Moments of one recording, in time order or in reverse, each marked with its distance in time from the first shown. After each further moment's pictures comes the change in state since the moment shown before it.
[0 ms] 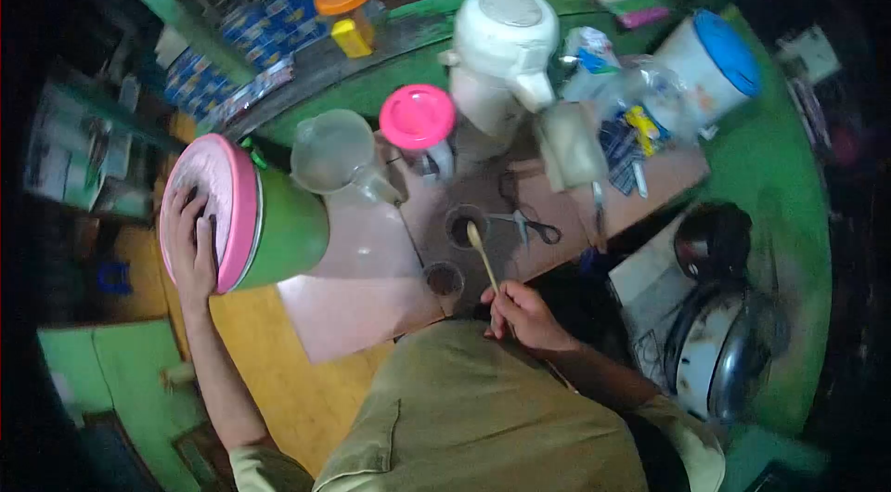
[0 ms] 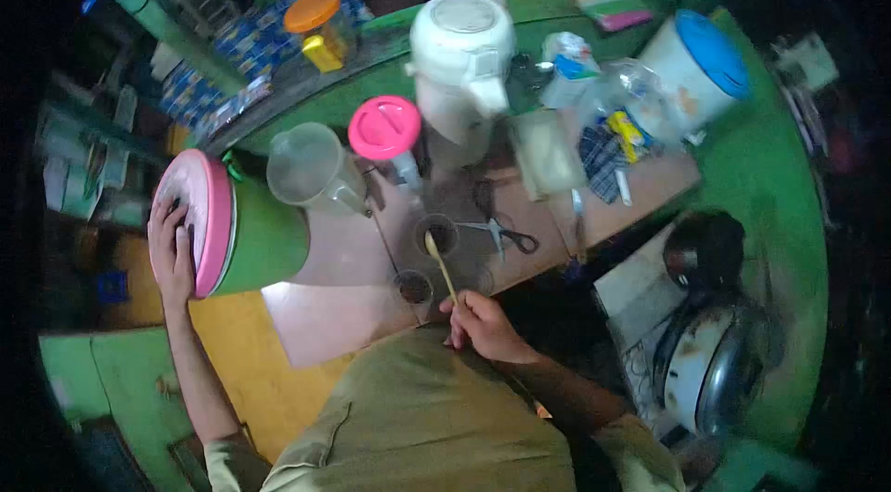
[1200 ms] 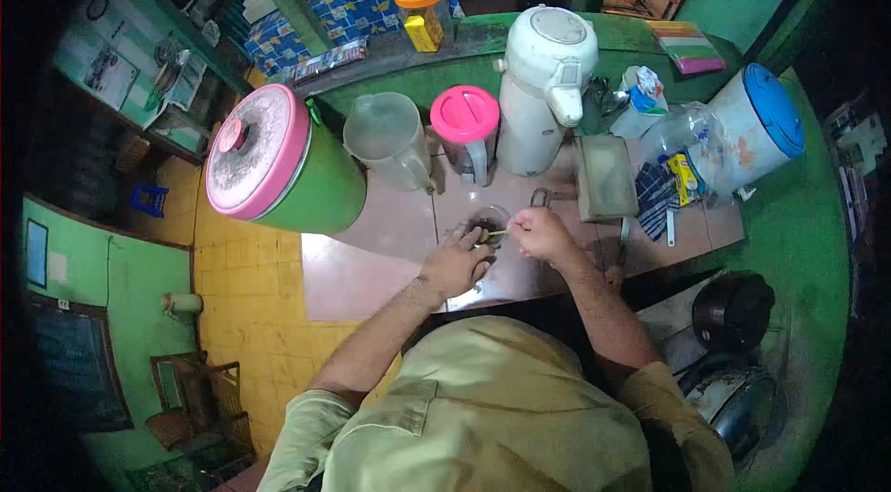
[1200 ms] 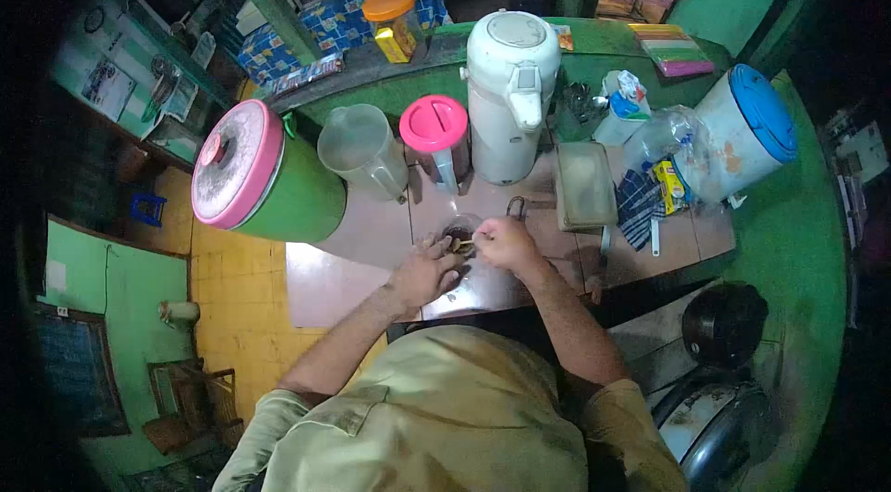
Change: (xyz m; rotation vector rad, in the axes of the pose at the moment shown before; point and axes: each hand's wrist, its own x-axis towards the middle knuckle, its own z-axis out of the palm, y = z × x) left_hand -0.092 0.248 0.241 -0.187 -0.679 0.165; right_hand 0.127 -0.050 -0.082 -0.709 0.058 -0.005
